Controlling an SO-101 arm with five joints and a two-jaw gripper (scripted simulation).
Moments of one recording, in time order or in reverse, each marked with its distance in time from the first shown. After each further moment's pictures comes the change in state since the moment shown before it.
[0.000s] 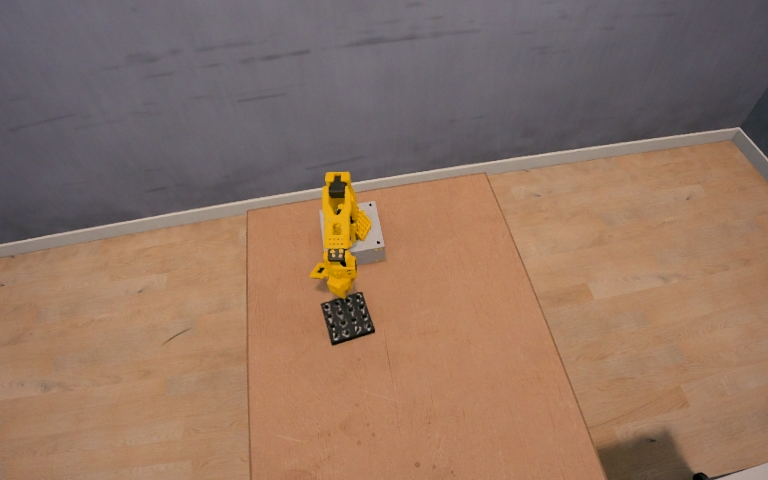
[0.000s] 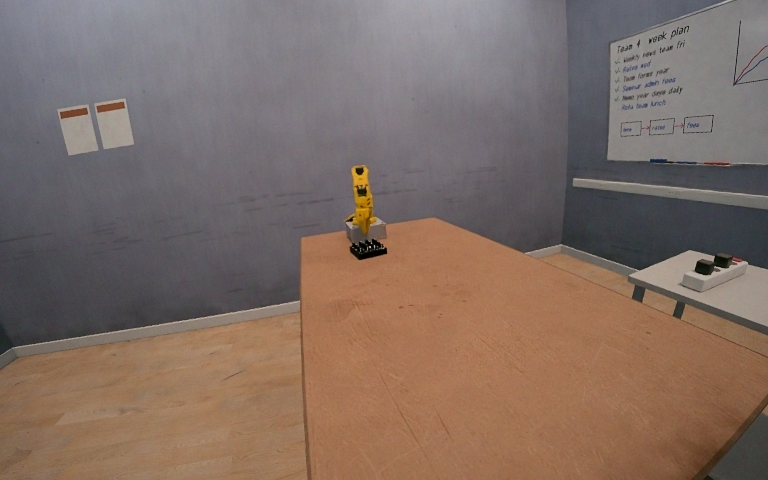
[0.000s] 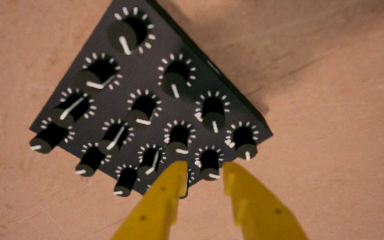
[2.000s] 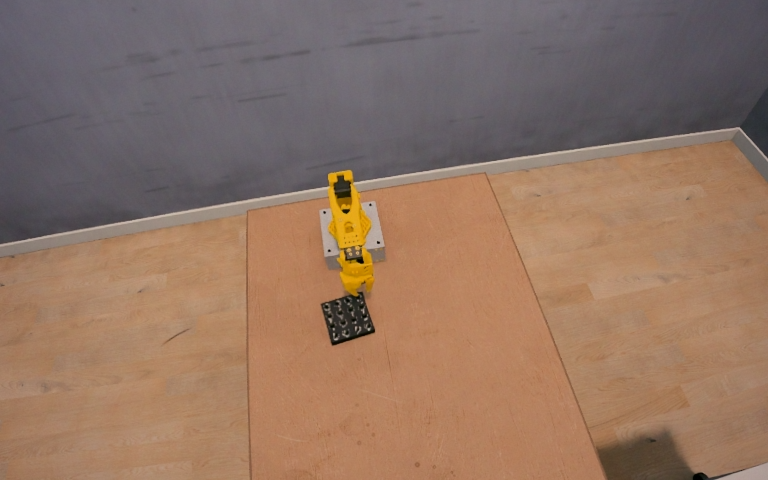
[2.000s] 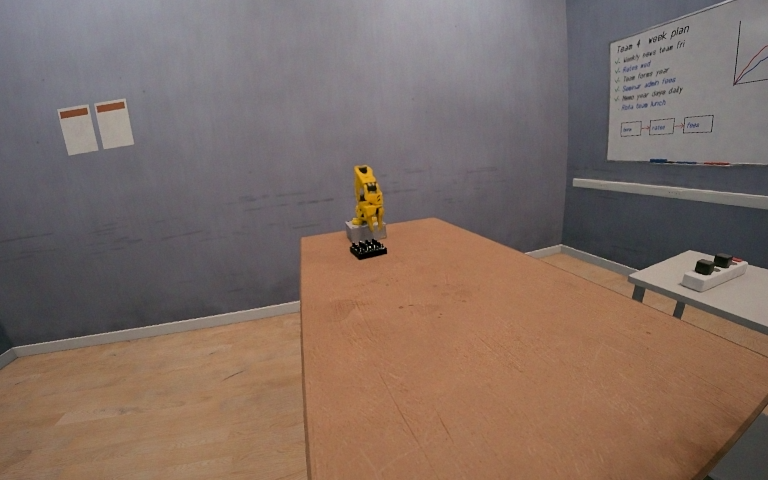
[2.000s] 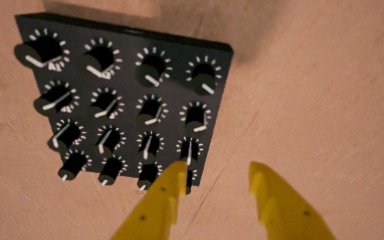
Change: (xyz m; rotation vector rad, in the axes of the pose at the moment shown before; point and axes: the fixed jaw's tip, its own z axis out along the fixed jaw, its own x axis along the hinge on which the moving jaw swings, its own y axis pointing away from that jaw) arm 0.028 -0.015 -0.007 -0.008 0.010 0.645
